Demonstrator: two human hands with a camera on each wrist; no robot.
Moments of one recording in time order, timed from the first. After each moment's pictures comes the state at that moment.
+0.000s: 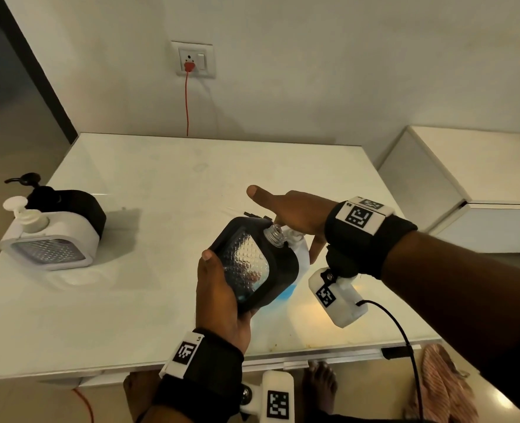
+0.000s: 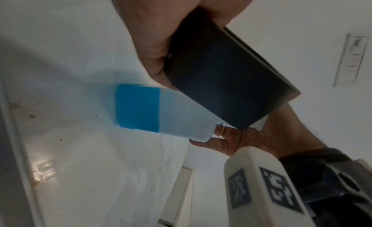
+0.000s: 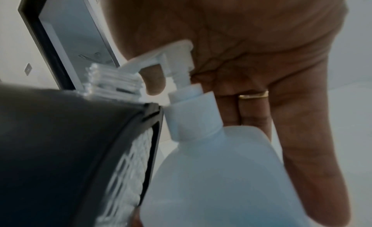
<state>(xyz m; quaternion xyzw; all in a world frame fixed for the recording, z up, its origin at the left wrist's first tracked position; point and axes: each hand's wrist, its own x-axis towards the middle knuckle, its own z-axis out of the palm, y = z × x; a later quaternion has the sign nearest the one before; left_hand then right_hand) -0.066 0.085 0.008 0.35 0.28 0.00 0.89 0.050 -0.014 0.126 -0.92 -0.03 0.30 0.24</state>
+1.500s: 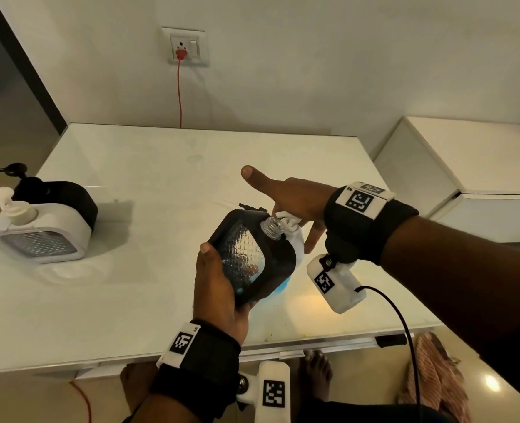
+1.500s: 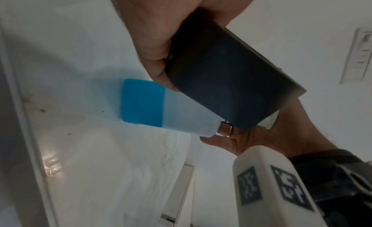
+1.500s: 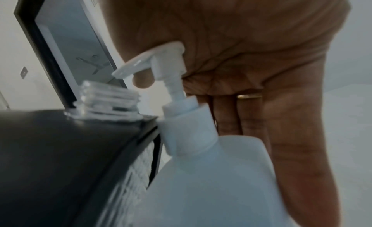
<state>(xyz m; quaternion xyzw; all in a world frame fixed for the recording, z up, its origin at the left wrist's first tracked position) -0.065 0.083 0.002 0.35 0.30 -0.02 0.89 0.058 -0.023 0.121 -0.91 -0.03 0.31 0.28</state>
